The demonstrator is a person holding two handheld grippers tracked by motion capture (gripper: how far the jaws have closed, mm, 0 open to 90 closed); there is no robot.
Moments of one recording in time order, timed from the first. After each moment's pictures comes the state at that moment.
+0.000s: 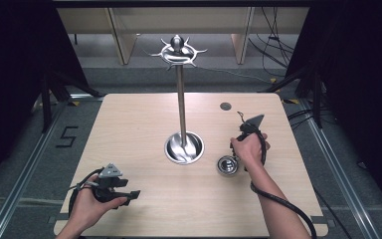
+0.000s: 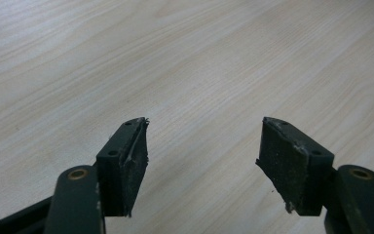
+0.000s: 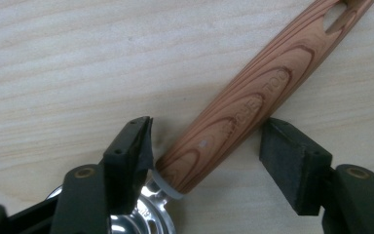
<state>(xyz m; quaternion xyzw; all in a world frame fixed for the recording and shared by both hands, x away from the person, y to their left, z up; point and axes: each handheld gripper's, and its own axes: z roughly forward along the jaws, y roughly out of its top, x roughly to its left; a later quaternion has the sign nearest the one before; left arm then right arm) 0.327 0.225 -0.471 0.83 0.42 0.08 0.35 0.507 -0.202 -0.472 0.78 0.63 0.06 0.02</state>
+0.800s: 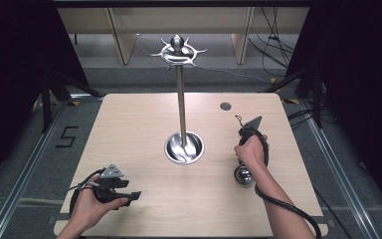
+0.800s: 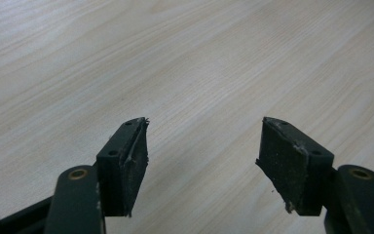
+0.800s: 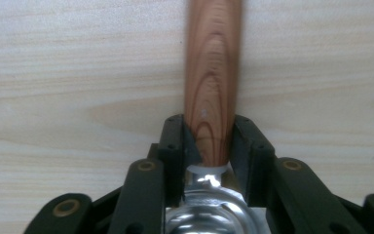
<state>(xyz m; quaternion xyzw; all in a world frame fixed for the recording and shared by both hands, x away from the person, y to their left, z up) 0.327 0.223 -0.473 0.84 0.42 0.08 0.35 0.495 -0.208 -0.470 0.72 0.70 0.01 0.01</state>
